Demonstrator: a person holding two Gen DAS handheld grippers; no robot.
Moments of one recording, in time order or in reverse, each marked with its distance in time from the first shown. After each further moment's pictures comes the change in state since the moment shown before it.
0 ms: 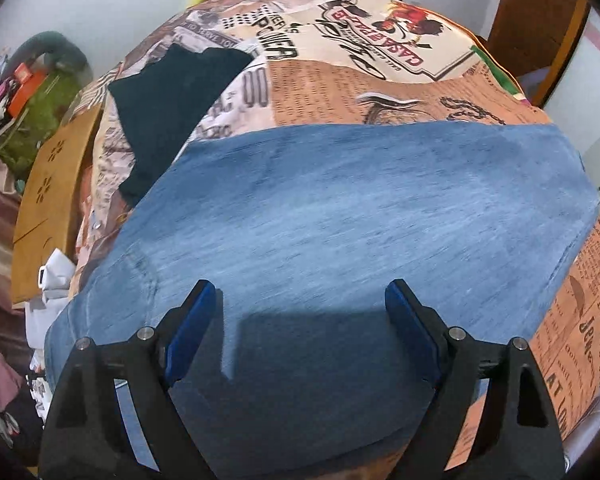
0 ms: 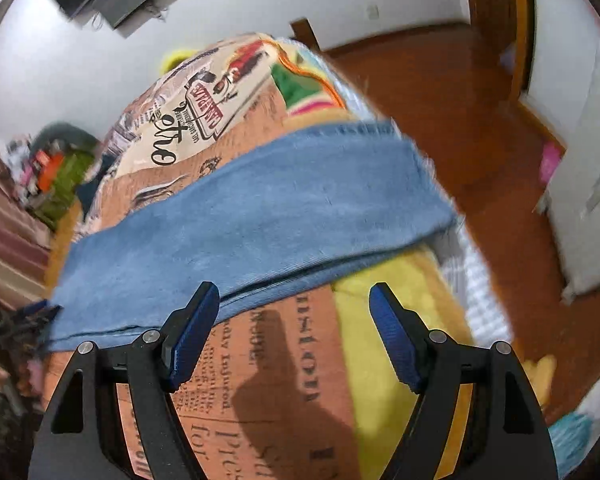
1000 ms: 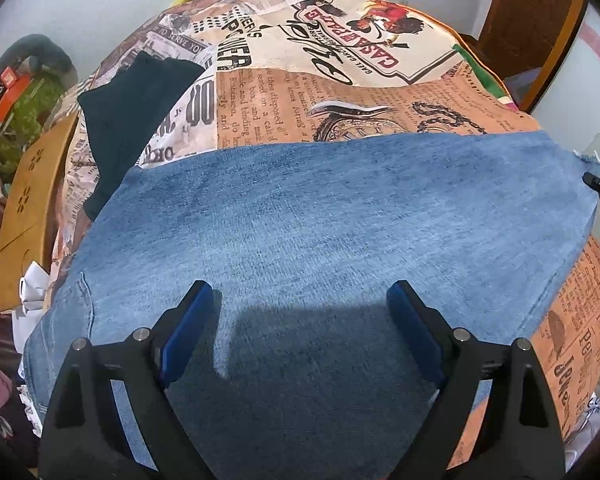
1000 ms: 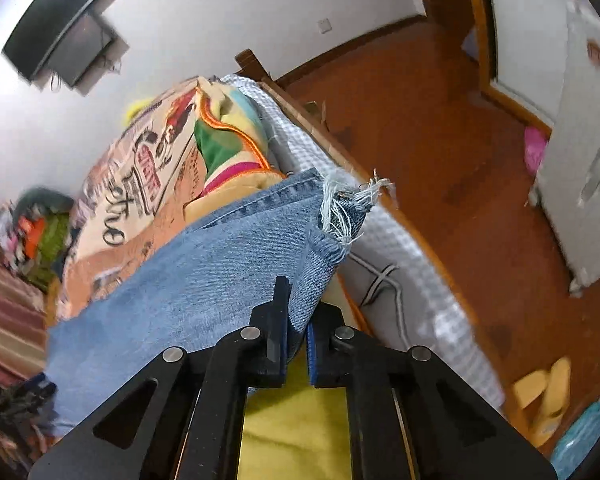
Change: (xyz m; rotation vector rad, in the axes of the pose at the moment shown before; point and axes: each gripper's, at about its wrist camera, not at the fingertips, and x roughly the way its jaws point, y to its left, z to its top) left arm 0.011 -0.042 0.025 0.000 0.008 -0.040; right arm 0.021 -0.055 0.056 0.106 -0.107 -0.057
